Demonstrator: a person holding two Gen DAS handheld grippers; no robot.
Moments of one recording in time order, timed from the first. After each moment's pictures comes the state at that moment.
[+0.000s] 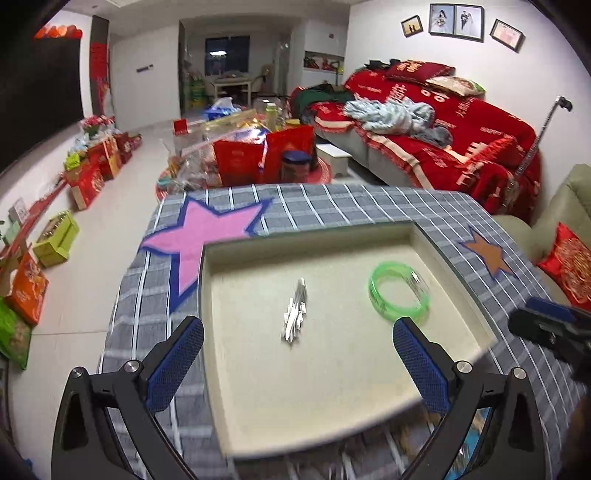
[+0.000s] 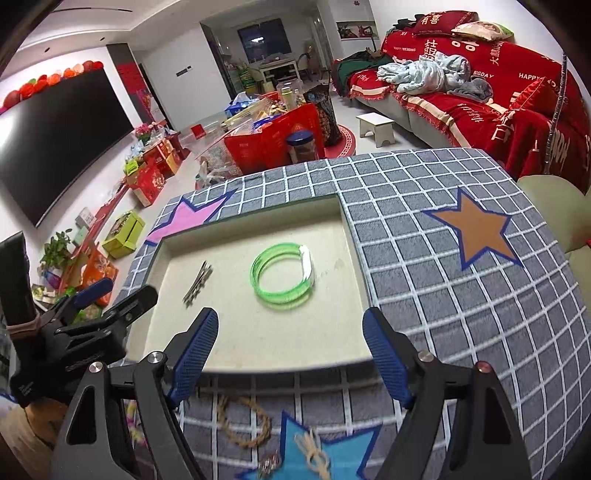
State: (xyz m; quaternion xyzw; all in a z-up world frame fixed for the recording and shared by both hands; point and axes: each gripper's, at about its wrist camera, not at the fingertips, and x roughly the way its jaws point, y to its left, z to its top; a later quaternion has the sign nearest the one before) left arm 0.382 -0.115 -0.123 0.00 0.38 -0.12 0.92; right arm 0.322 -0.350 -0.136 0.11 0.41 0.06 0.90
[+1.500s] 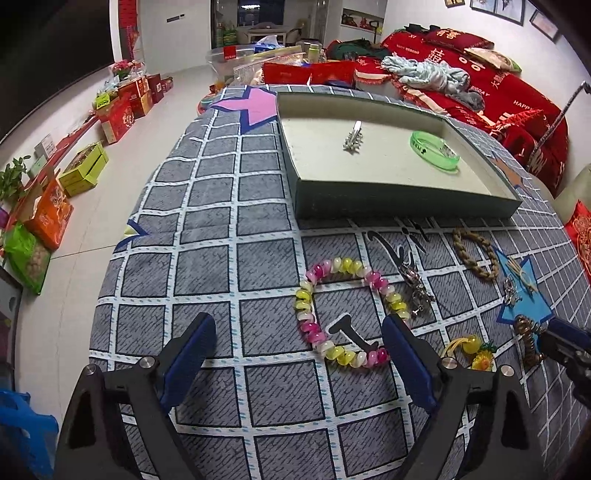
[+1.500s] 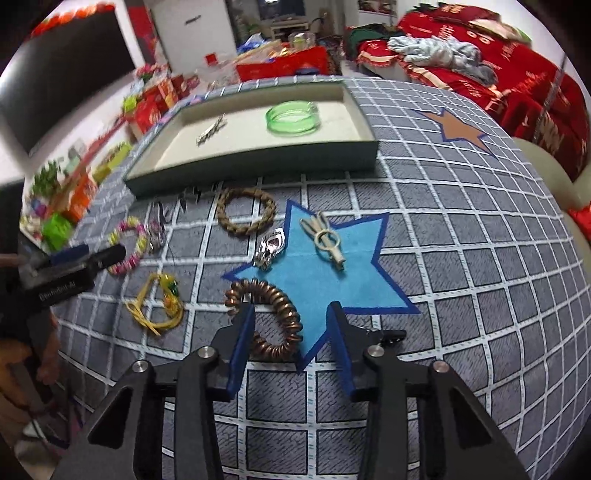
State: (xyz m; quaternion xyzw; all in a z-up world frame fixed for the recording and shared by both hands) left arm 0.263 -0.066 -0.202 -0.02 0.48 -0.06 0.88; right arm 0.194 -0.312 -0.207 0.02 0.50 0.06 0.87
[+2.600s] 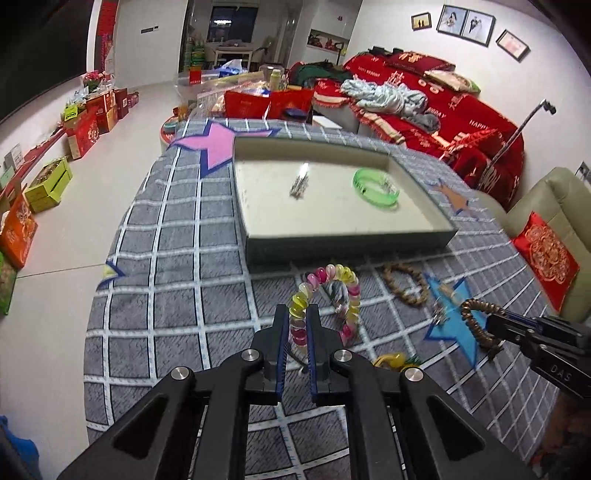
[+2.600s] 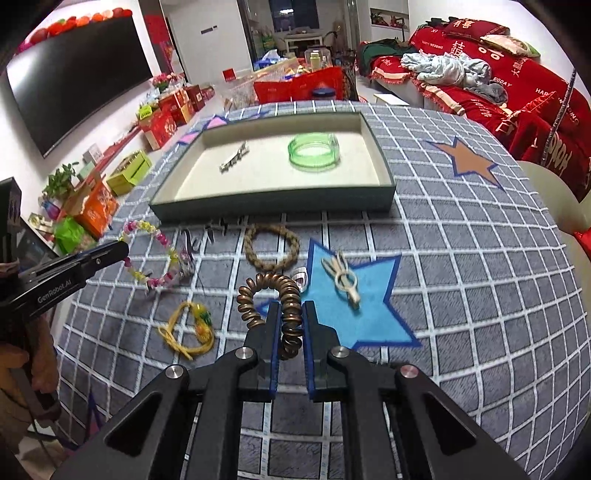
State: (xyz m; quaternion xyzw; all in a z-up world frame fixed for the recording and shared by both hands) left arm 0.254 -0.065 -0.149 -0.06 0.43 -0.14 0.89; right arm 0.203 -0.311 -0.167 0.03 0.45 0.08 0.89
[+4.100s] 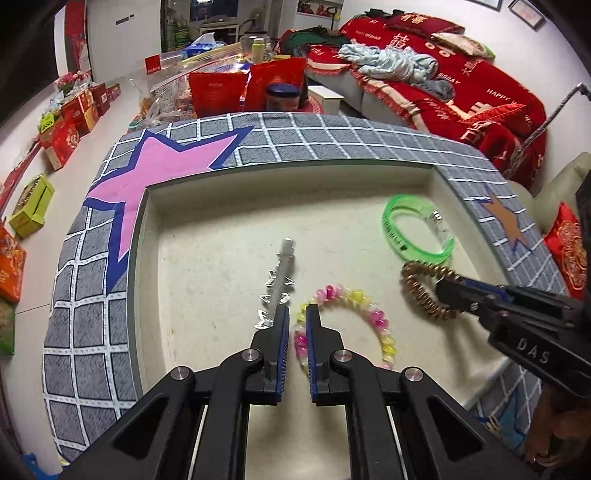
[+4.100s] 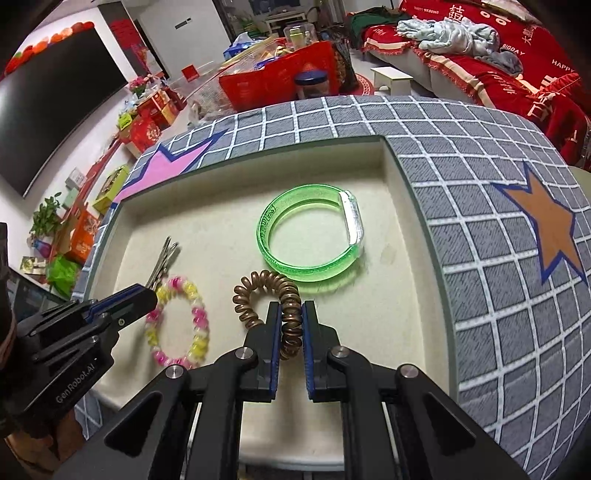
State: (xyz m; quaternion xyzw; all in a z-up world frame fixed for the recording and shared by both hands) left arm 0.448 -0.140 -0.183 -0.01 0.49 -0.14 0.86; right arm 0.427 -0.324 -0.209 0.08 0.50 0.08 0.86
